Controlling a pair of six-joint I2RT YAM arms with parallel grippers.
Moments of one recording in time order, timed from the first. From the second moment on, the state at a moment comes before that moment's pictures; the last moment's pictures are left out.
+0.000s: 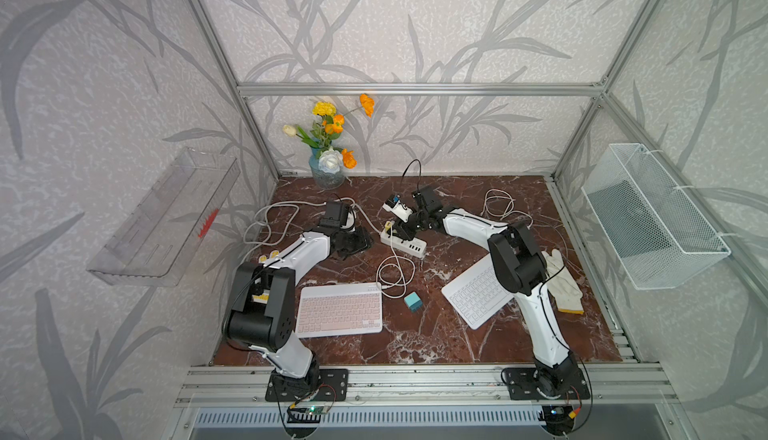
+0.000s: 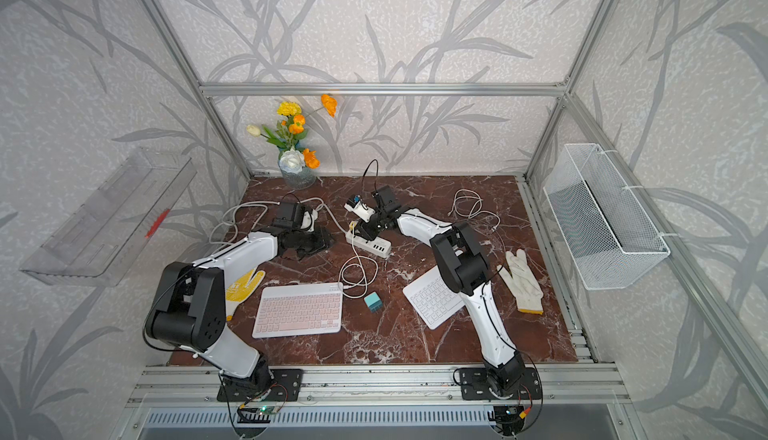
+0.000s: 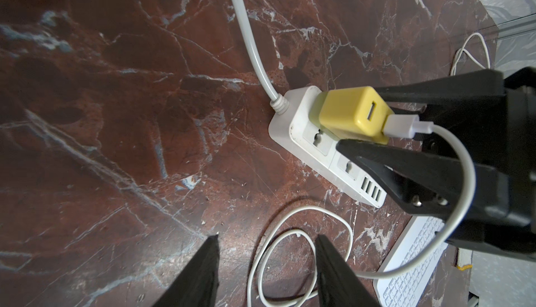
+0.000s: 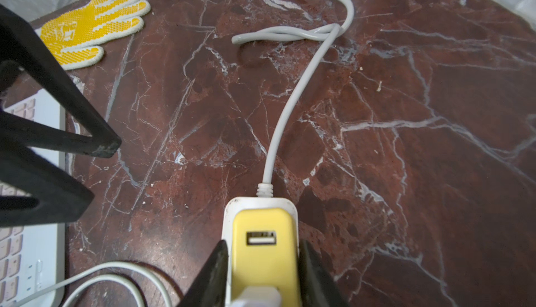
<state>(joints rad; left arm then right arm) -0.17 1.63 1.01 -0.37 0.35 -0.49 0.60 2.33 1.80 -0.26 -0.52 -0.29</state>
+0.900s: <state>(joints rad) -0.24 1.85 1.06 -0.20 0.32 -0.68 0.66 2.27 1.66 -0.11 -0.40 -0.37</state>
